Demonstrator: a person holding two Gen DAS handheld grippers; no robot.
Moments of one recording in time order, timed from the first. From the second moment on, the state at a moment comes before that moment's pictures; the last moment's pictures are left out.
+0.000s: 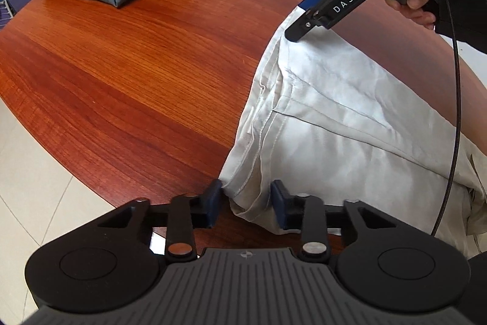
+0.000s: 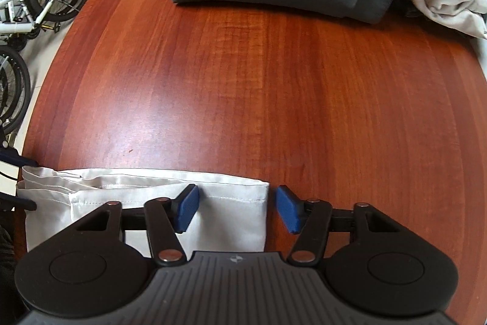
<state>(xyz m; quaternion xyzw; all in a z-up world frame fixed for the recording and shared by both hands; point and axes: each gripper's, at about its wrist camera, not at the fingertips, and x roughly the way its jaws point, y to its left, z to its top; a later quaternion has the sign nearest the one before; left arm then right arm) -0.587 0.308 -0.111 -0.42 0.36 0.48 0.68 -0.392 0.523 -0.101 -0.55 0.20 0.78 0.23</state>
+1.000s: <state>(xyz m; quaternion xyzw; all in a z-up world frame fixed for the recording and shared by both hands) -0.478 0.243 -0.033 -0.32 0.33 0.43 0.78 -0.237 0.399 -0.016 -0.42 0.25 0.81 0.32</state>
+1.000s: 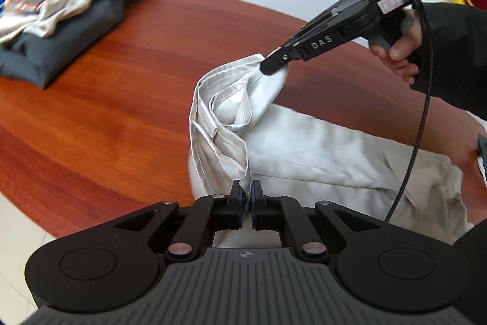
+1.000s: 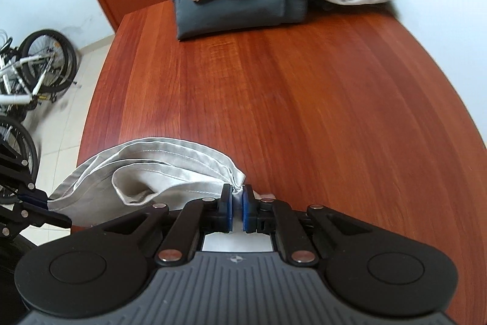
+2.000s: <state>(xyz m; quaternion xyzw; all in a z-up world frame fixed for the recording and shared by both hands) -0.289 0.132 -0.080 -0.21 0.46 0.20 0.84 -0.057 0.247 -0.069 -0.41 0.27 0.75 0.44</state>
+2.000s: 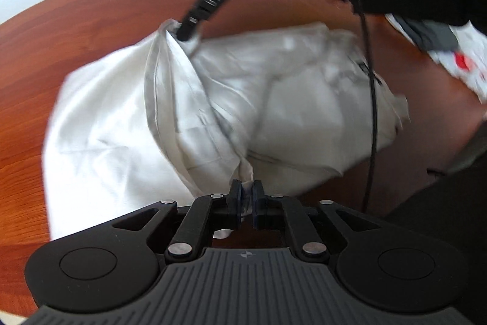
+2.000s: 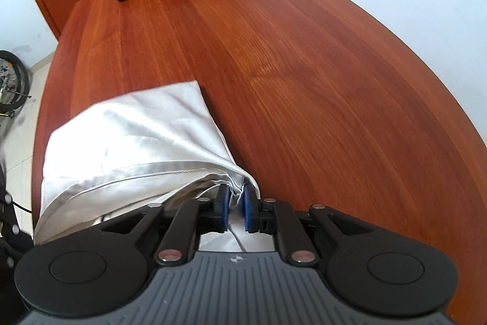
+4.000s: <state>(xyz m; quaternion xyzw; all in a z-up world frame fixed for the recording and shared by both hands) -0.367 0.323 -0.074 -0.03 0.50 -0.04 0.86 -0.190 0.112 -0.034 -0.24 0.42 0.54 0.69</state>
